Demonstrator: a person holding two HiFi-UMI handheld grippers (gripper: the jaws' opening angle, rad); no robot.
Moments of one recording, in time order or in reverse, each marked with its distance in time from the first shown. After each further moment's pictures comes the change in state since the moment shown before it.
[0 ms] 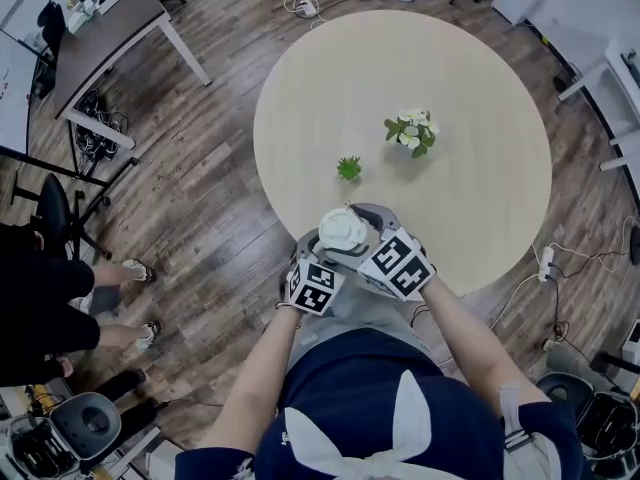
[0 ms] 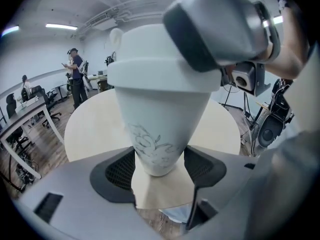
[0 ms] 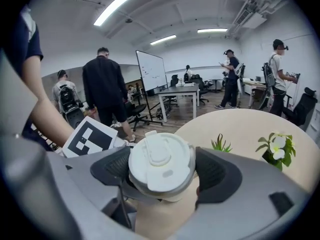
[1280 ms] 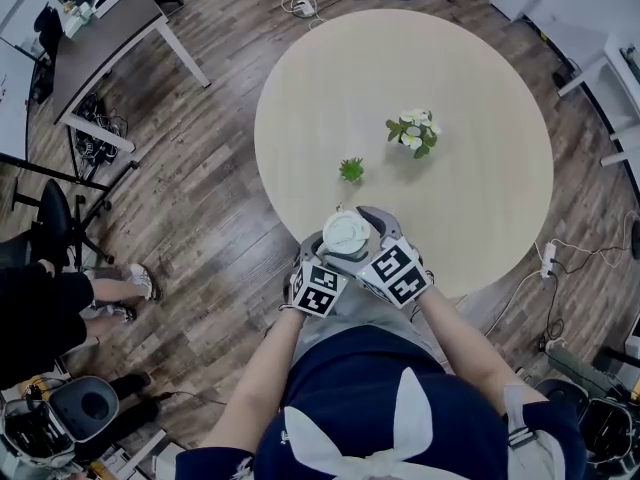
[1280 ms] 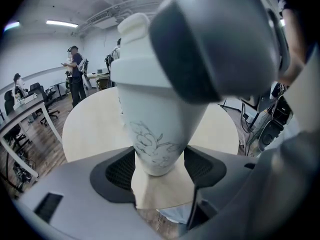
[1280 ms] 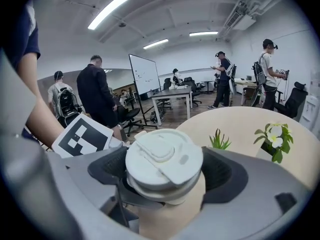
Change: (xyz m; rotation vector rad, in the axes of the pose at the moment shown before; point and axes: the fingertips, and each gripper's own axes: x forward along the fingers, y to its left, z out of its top) left arm 0.000 -0.003 0.002 -0.014 0.002 -0.023; right arm 0.005 -0.002 -0.006 0.069 -0.047 -0.070
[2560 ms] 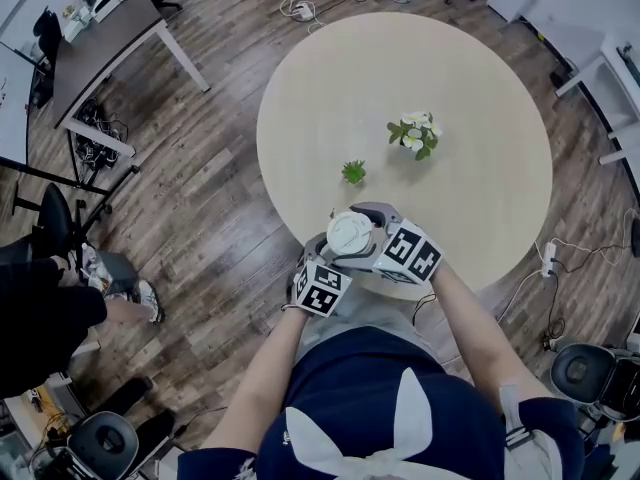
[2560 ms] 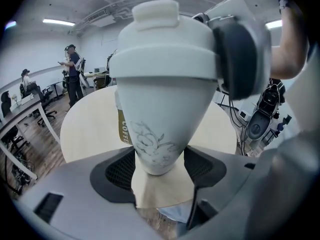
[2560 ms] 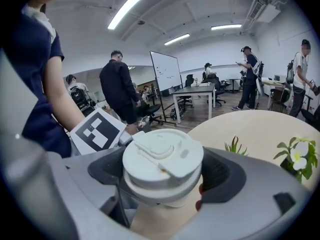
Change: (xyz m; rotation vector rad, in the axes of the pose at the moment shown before) left arm 0.001 0.000 0.001 0.016 0.015 -0.026; right arm 0.001 0.007 0.002 -0.134 0.046 0.259
